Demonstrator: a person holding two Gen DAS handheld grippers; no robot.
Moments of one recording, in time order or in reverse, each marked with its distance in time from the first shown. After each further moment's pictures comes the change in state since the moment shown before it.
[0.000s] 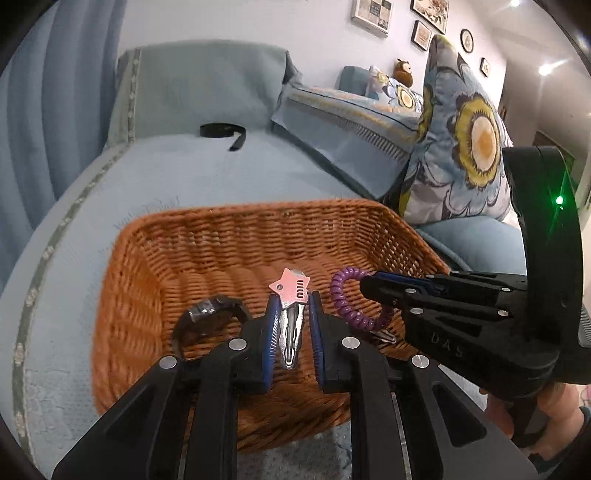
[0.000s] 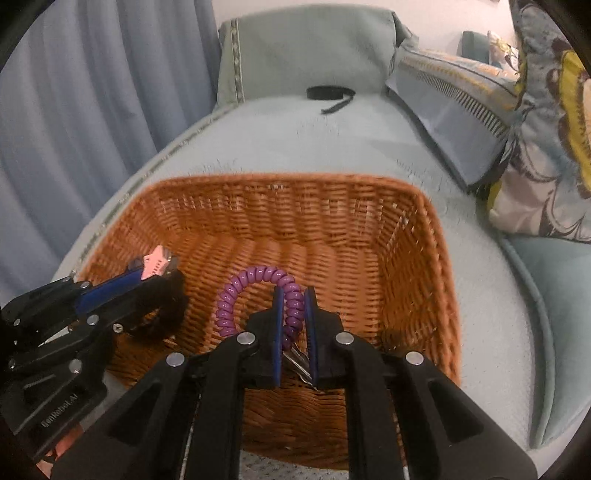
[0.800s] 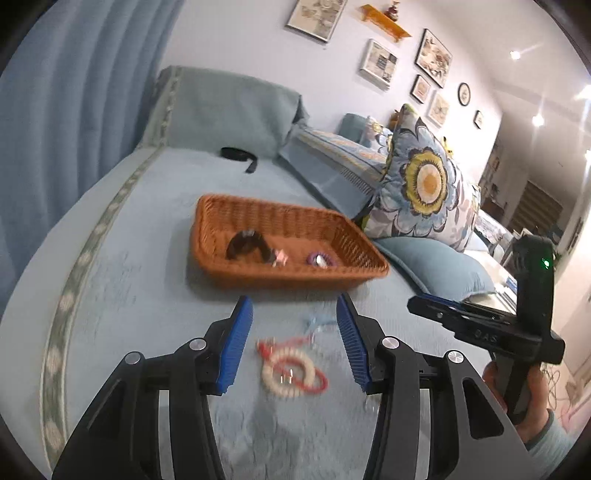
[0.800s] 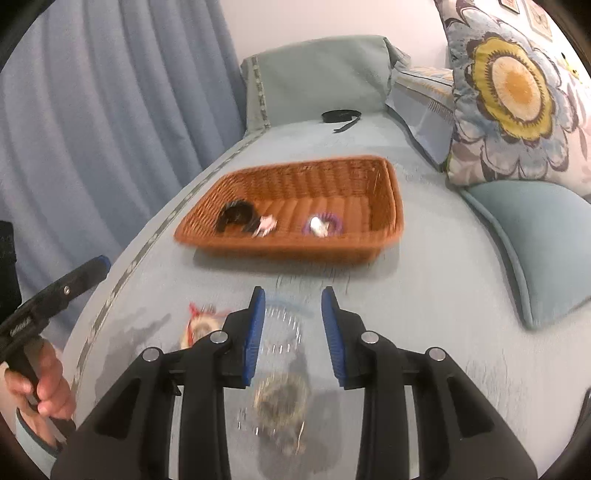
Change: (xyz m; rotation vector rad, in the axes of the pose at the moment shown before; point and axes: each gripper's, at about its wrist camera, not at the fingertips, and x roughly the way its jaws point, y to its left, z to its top) left arm -0.181 0.004 -0.098 -0.137 -0.147 -0.050; right arm -0.157 0.007 -0.128 0.037 -0.122 0.120
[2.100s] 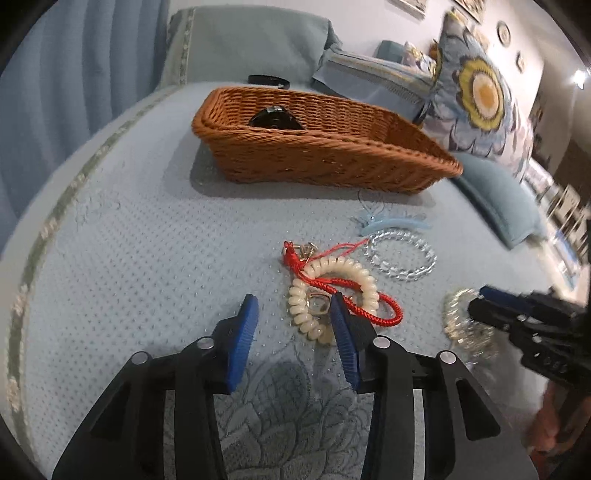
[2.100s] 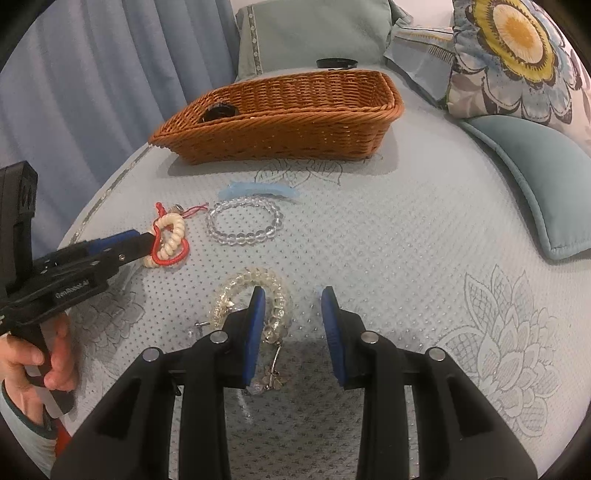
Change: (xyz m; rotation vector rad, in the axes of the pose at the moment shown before) left arm 0.091 0.005 -0.059 0.055 0.255 0.209; right arm 0.045 -0.008 -0.059 -0.032 0.173 -0.064
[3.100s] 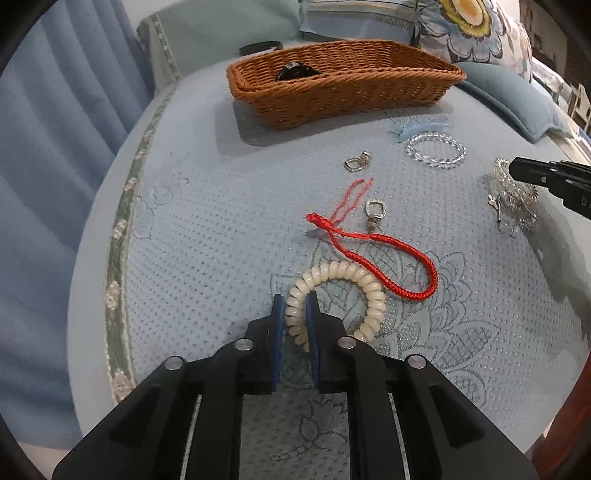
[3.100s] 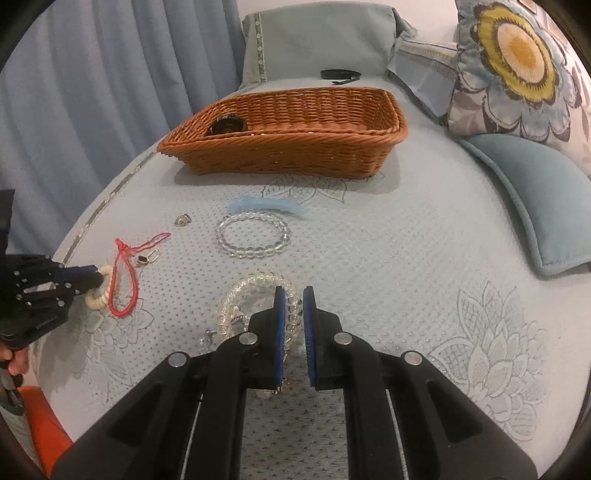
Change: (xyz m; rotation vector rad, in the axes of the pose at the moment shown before) left arm -0.038 0.023 -0.026 0.257 0.201 0.176; right arm -0.010 0.003 0.006 -0.002 -0.034 0.012
